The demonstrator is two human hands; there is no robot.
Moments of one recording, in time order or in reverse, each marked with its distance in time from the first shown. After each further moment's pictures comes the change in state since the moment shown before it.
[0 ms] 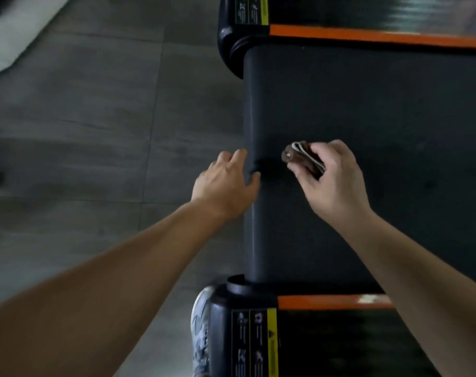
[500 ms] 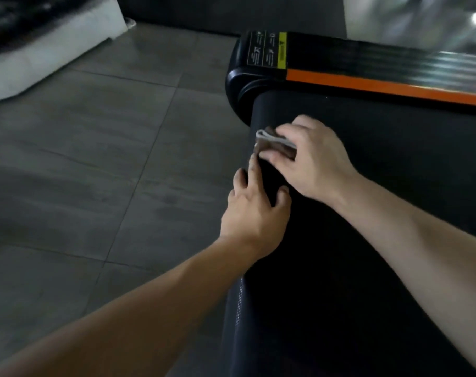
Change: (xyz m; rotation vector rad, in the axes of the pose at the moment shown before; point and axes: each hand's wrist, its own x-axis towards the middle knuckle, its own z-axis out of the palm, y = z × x) left_hand 0.128 0.029 0.065 -0.514 0.256 -0.065; right_hand 0.189 0.033 0.078 -0.086 -0.034 -0.470
